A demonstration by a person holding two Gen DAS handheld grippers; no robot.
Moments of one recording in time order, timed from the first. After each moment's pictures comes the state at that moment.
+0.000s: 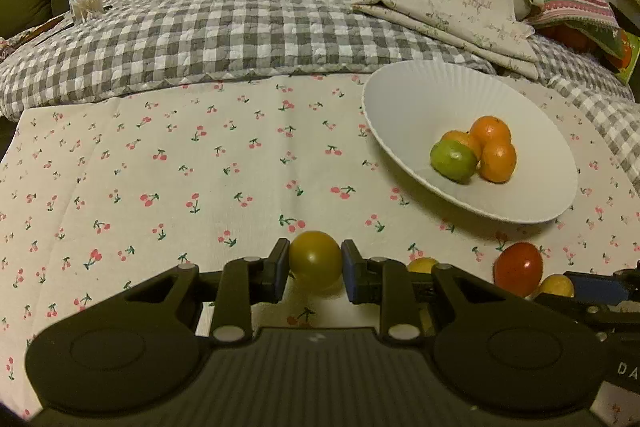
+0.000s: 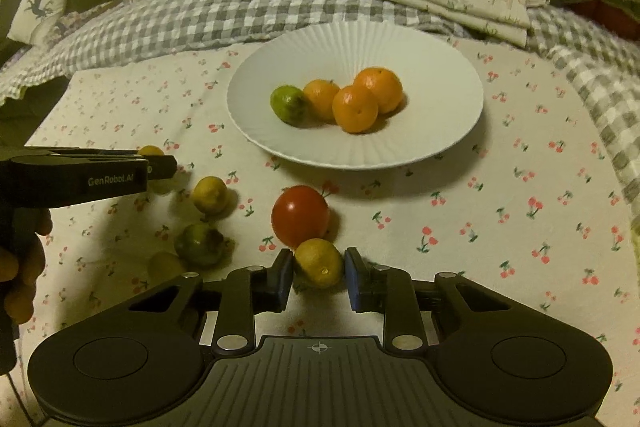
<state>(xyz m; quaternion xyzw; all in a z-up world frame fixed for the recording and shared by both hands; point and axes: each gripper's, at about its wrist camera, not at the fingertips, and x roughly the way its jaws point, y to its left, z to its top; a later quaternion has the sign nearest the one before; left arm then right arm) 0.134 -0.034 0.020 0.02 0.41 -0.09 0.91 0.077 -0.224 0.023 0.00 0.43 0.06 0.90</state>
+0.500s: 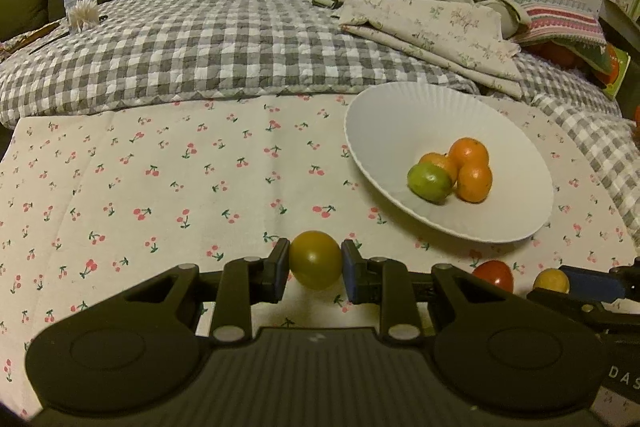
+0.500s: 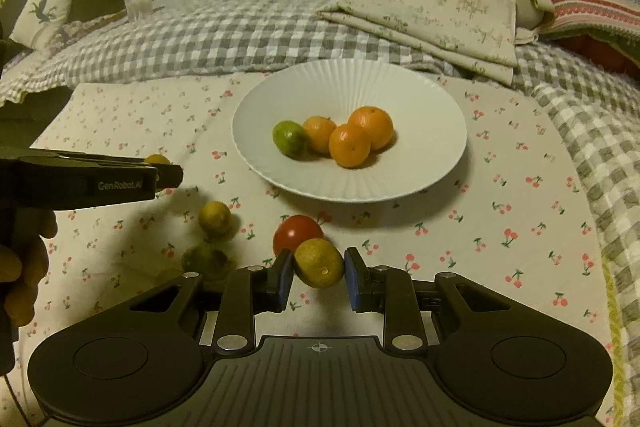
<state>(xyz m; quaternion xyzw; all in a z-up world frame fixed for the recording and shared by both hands) 0.127 -0.038 0.037 0.00 0.39 -0.11 0.91 0.066 -0.221 0.044 -0.03 0.40 0.05 0.92</state>
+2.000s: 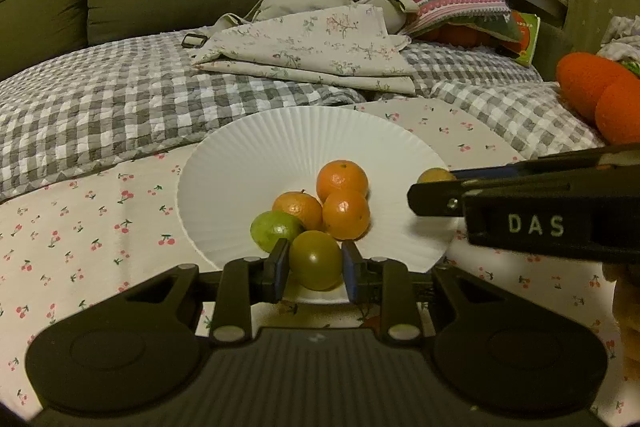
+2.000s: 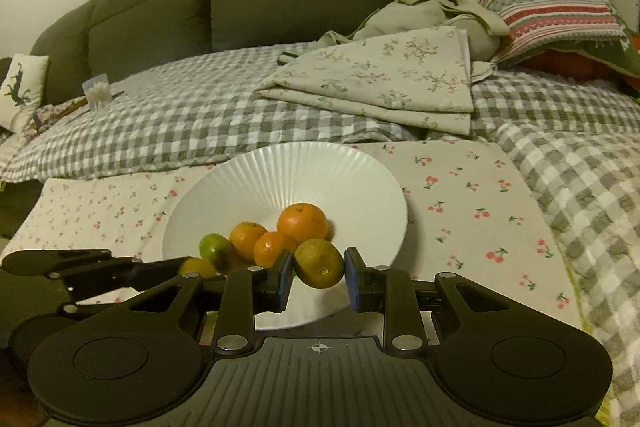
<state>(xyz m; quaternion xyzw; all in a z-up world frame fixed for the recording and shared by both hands) 0.144 -0.121 0.027 0.06 0.33 -0.24 0.91 0.118 -0.275 0.054 0.04 0.32 0.03 0.94</state>
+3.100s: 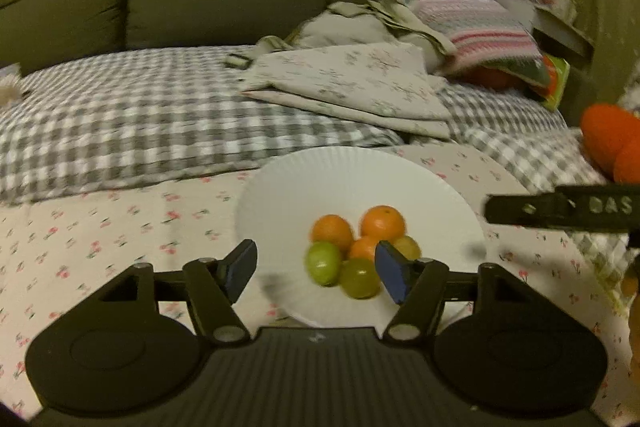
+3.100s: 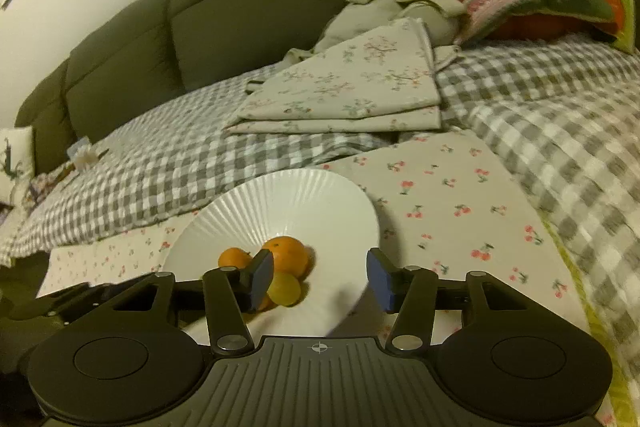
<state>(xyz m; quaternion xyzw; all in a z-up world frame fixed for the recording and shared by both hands) 0.151 -0.087 0.053 0.02 0.31 -0.19 0.93 0.119 -0.317 0.064 0.16 0.31 0.00 0.94</state>
